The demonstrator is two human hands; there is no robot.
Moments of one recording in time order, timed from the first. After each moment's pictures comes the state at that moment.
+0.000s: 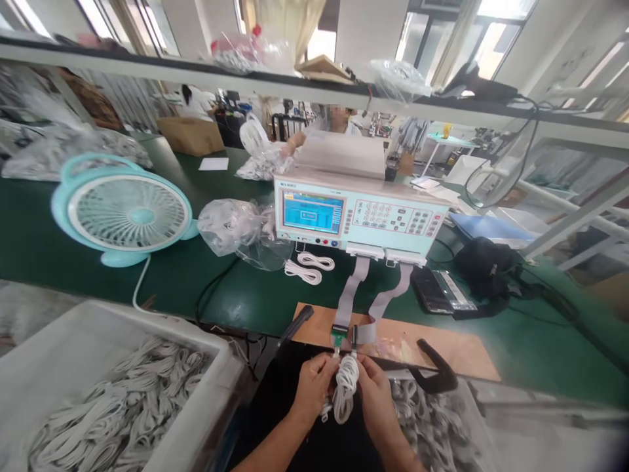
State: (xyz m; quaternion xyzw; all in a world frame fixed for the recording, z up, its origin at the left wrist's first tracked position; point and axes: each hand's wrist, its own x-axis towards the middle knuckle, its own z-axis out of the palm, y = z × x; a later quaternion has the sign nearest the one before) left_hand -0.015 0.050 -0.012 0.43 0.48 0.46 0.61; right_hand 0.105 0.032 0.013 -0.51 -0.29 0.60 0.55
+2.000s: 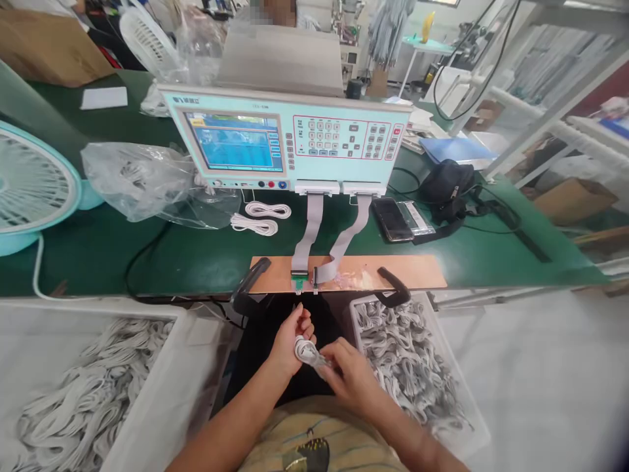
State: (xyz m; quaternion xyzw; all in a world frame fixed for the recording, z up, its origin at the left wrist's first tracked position) left_hand 0.004 0.030 -0.011 0.01 0.42 0.40 0.81; right_hand 0.142 -0.057 0.004 -0.55 -0.69 0.34 0.32
